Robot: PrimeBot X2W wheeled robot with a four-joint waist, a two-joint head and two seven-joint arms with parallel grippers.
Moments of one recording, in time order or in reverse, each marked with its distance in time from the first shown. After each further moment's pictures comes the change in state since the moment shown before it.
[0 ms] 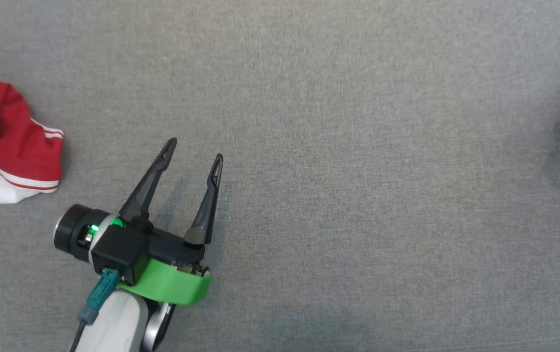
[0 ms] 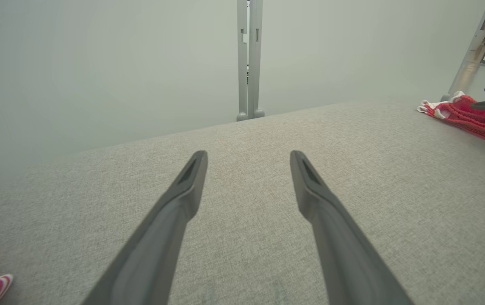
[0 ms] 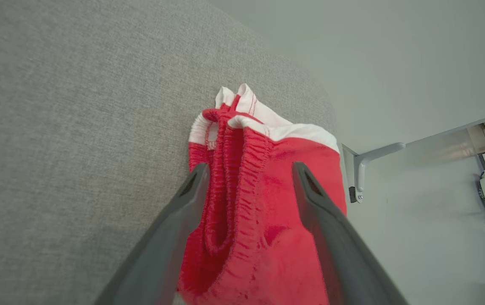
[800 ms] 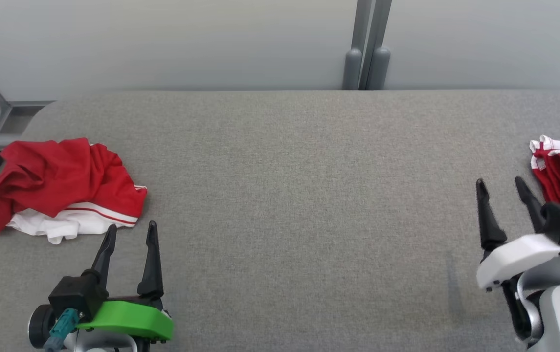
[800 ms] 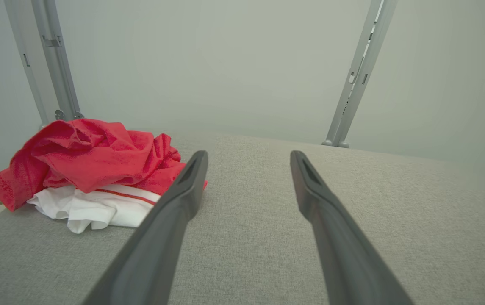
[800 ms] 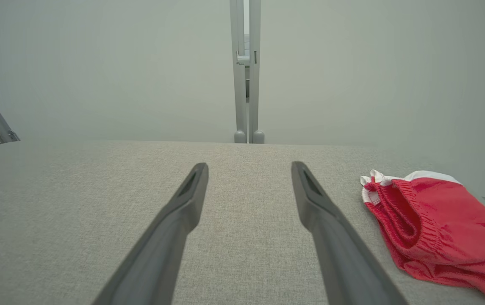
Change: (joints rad) left arm 0.210 -0.058 0.164 0.174 -0.165 0.097 0.022; right arm 0.455 0.418 -0.081 -0.324 0.199 0.000 -0.281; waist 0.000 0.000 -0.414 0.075
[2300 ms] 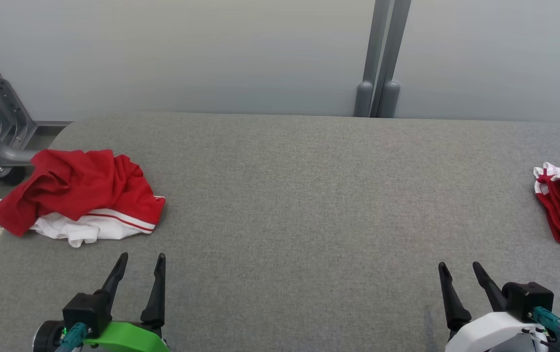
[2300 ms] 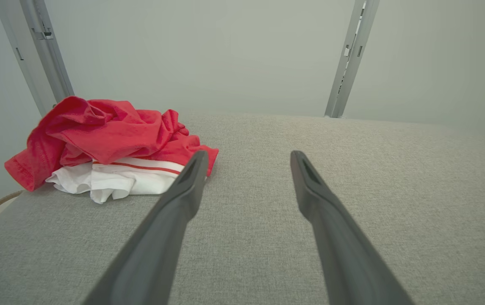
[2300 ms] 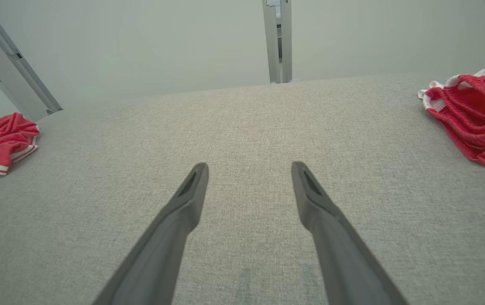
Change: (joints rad) left arm 0.015 0.031 0.000 0.160 0.038 -0.117 -0.024; right arm 0.225 0.097 0.081 0.067 0.075 0.000 -0.087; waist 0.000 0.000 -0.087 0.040
